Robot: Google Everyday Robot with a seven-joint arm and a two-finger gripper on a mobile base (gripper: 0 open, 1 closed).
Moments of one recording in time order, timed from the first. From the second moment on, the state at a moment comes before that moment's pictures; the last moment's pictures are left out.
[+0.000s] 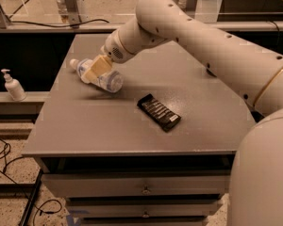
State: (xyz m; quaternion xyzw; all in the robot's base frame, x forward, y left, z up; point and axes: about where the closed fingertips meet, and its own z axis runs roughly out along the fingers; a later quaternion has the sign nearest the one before) arm 0.679 0.135 0.880 -0.55 0.71 0.23 0.37
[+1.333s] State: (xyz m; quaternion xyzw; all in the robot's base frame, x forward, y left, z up) arm 0.660 0.088 0.874 -0.57 0.72 0.19 0.35
